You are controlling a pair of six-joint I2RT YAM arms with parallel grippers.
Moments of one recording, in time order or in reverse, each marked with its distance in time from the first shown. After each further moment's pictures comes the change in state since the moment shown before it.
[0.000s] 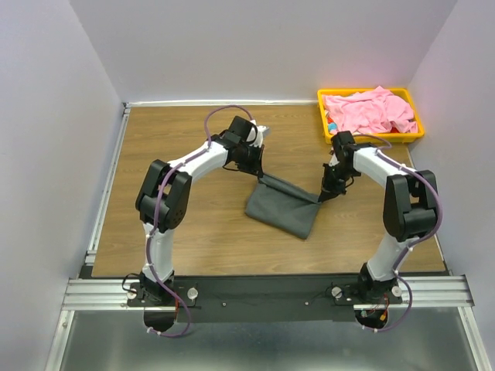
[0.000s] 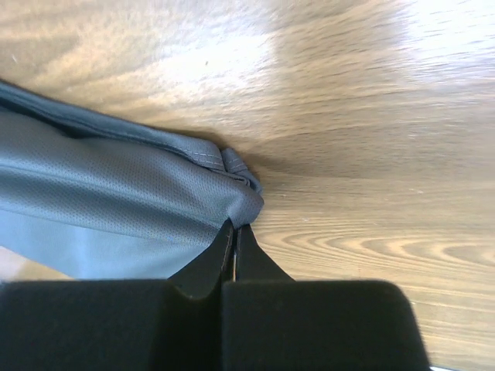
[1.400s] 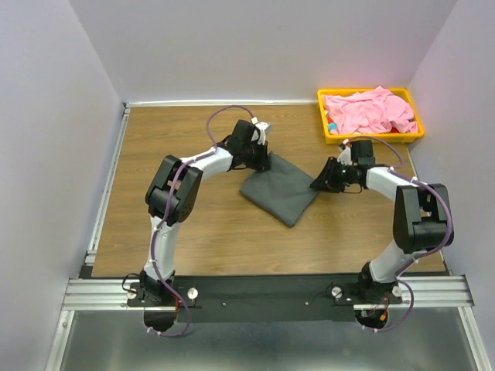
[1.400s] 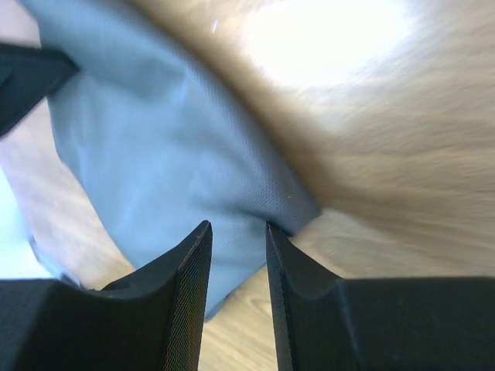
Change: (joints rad) left arm -0.017 0.116 -0.039 0.349 -0.046 -0.052; right arm -0.108 -0.131 -0.291 0.591 -0.317 0.038
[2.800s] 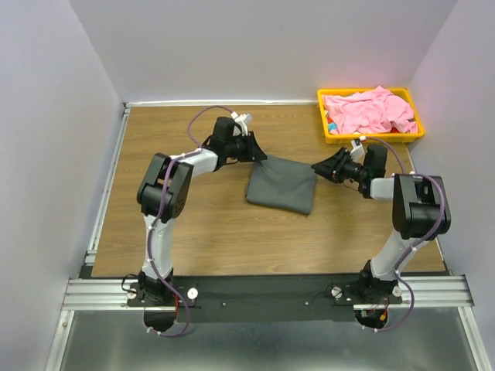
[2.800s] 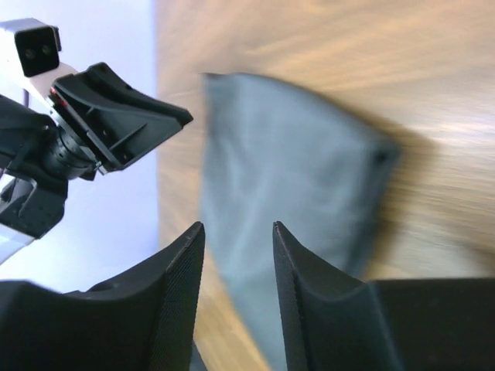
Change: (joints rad) left arm 0.124 0.034 -0.074 0.304 0.221 -0.269; right arm -0.137 0.151 -0.156 0.771 -0.315 0.381
